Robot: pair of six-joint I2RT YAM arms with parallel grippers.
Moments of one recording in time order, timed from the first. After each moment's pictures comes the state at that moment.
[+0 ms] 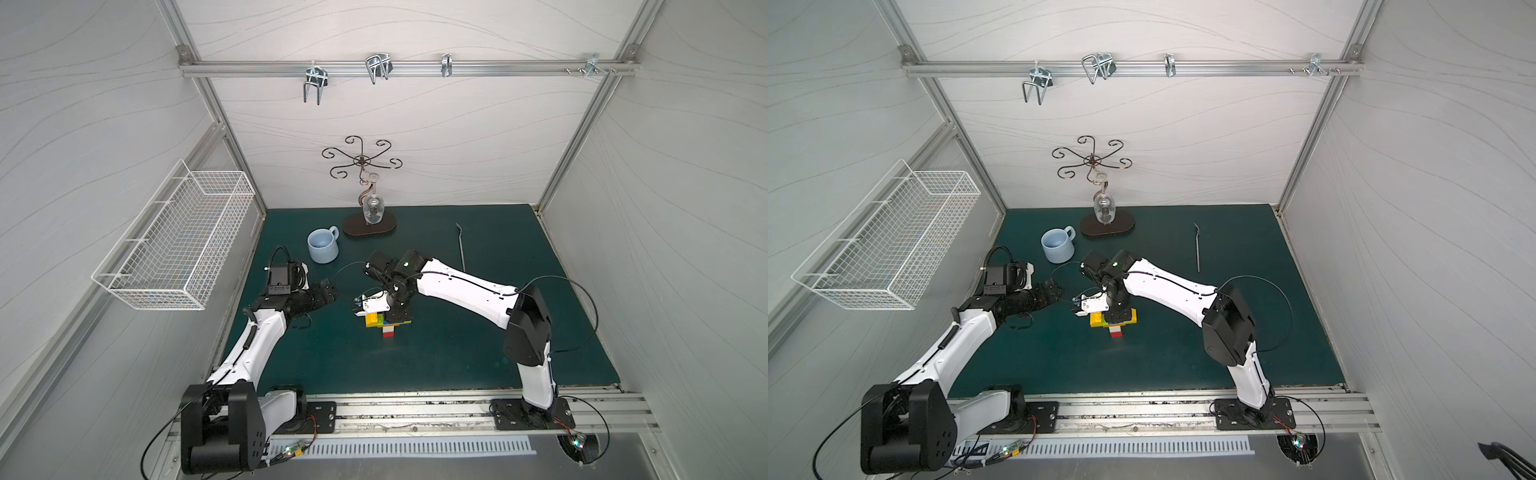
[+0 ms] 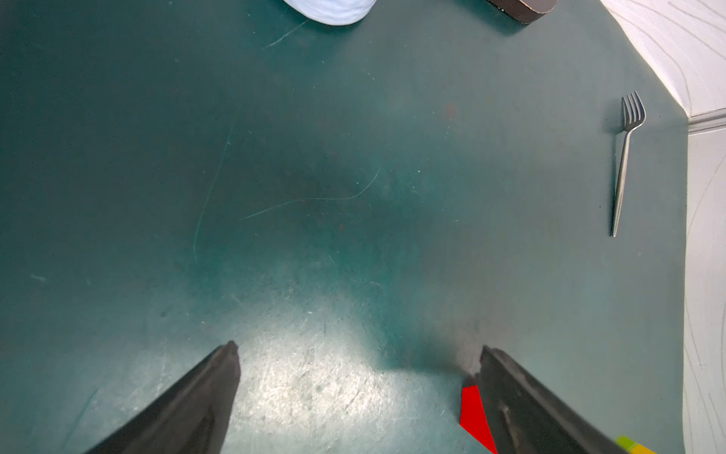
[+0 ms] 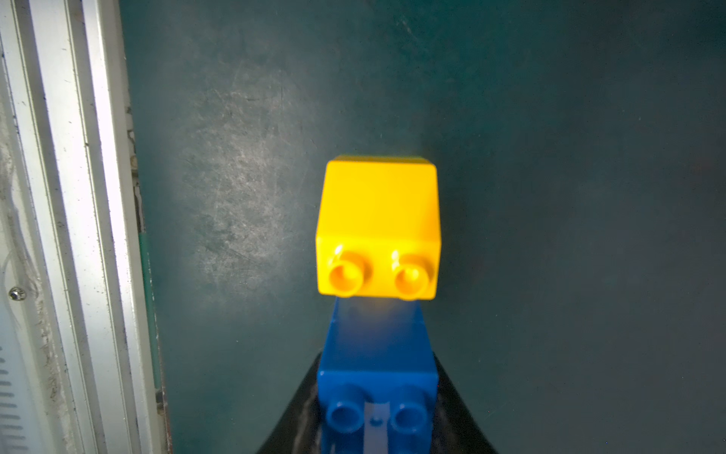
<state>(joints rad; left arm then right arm) 0.06 1.15 0.68 -0.49 0.32 -0.41 1.07 2.02 1.85 -1.22 -0.08 -0.72</state>
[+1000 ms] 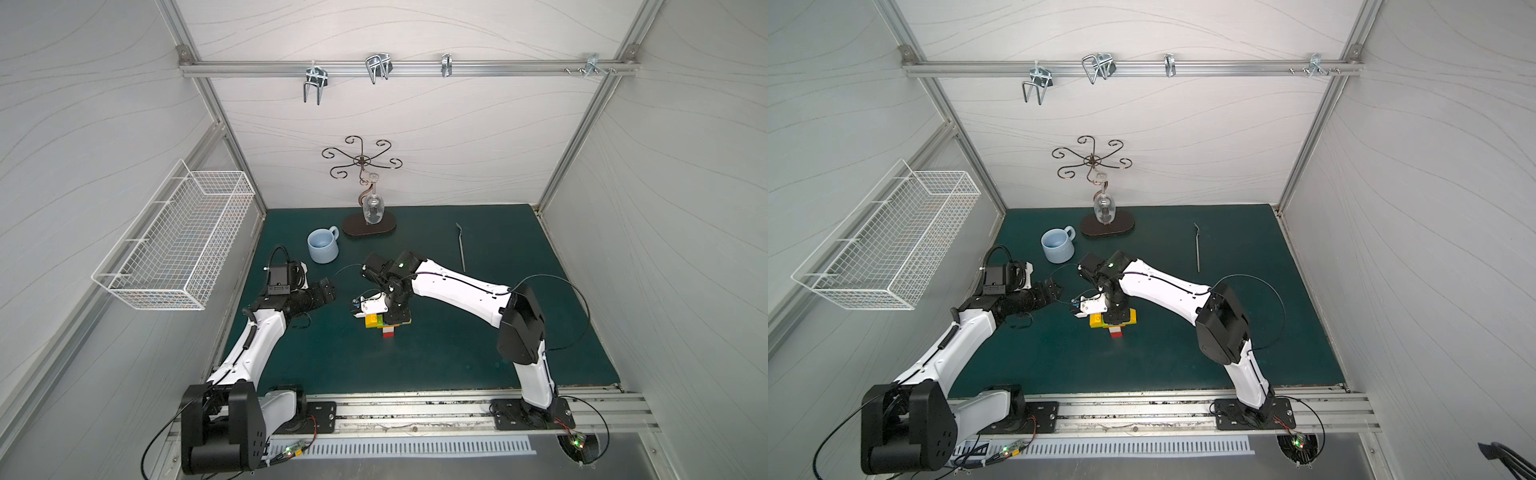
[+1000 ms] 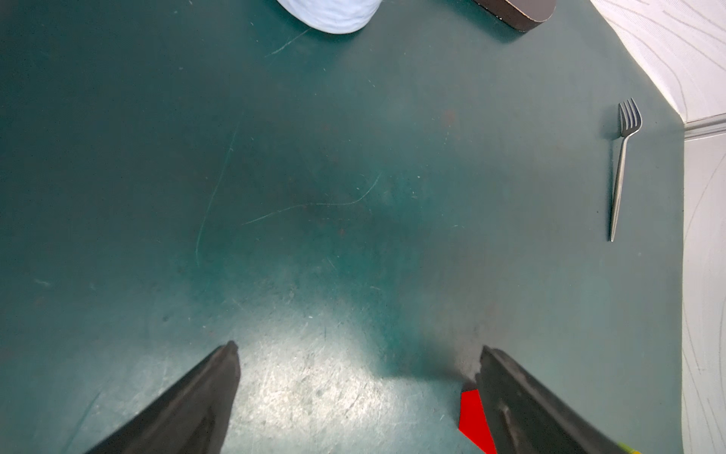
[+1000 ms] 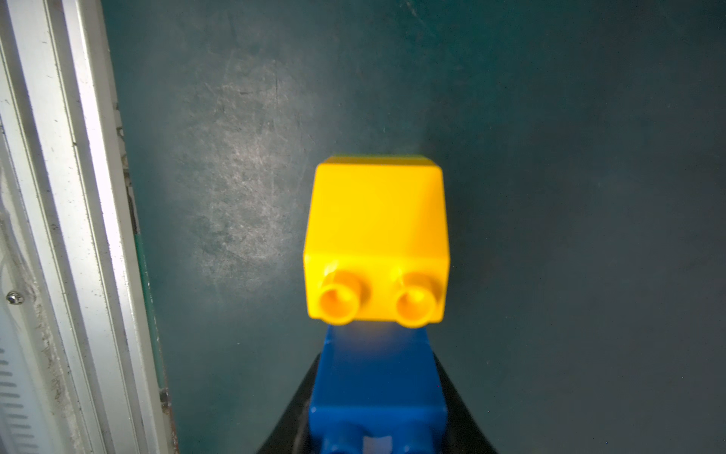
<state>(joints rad) 0.07 1.15 0.68 -0.48 0.32 -0.41 1.08 2.07 1.85 -1.24 -0.08 -0.71</state>
